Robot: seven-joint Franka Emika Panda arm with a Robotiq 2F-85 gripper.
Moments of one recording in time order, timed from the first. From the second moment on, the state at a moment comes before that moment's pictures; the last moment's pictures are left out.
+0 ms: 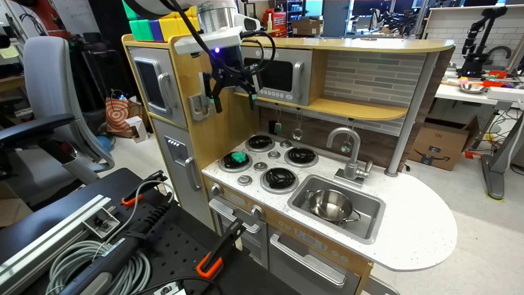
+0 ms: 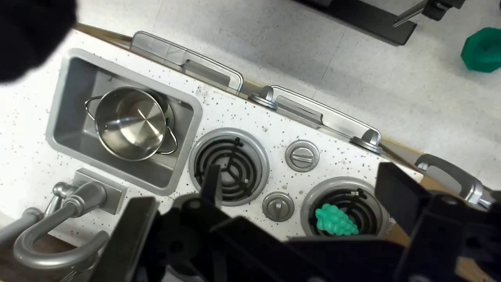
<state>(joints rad) 0.14 0.29 0.01 -2.12 -0.25 2.31 -0.11</state>
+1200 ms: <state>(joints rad) 0.10 0.53 0.11 -2.09 -0.21 2.56 -0.38</state>
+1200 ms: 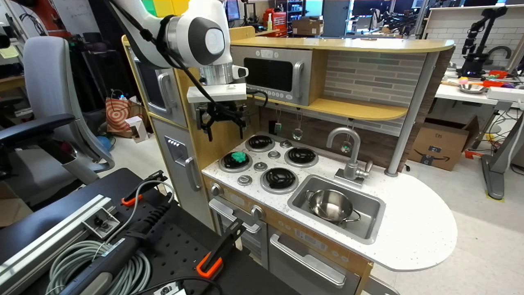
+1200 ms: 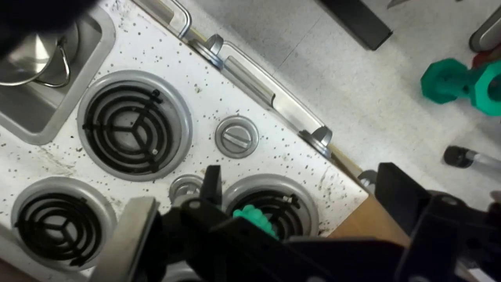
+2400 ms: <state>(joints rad) 0.15 0.60 0.06 -1.89 -0.58 2.18 -0.55</state>
